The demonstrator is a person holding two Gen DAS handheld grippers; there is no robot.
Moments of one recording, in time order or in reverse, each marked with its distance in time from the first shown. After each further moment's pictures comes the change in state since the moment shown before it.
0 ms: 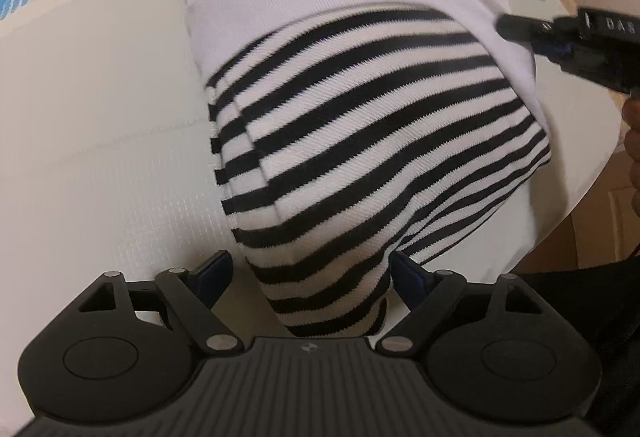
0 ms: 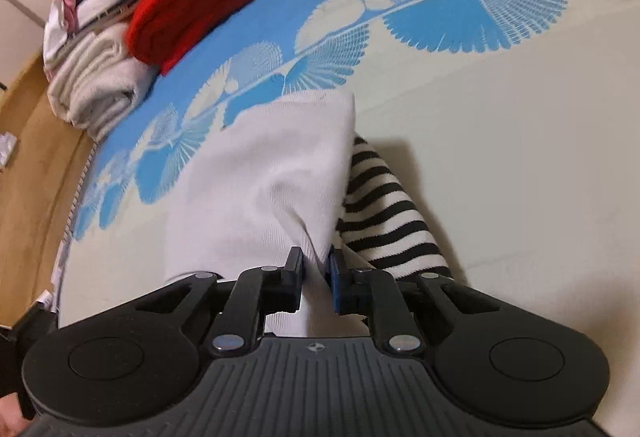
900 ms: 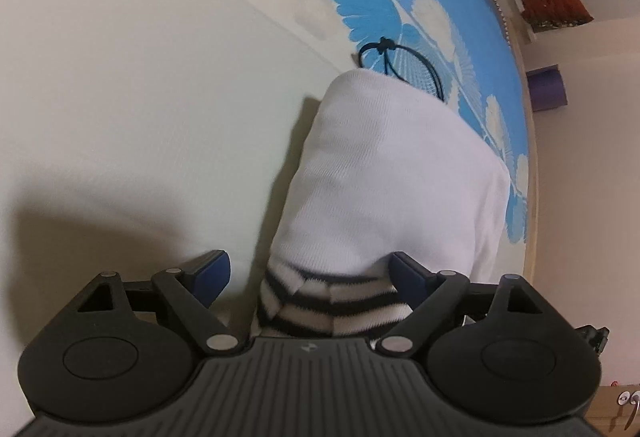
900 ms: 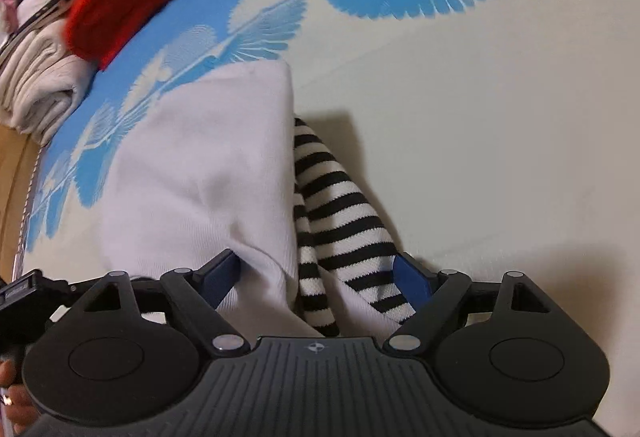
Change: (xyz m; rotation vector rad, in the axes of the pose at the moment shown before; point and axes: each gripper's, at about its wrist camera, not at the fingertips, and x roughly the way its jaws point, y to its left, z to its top) left arm 0.008 0.113 0.048 -0.663 -0.205 -0.318; right arm 0.043 -0.015 -0.001 0.069 0.055 -0.168
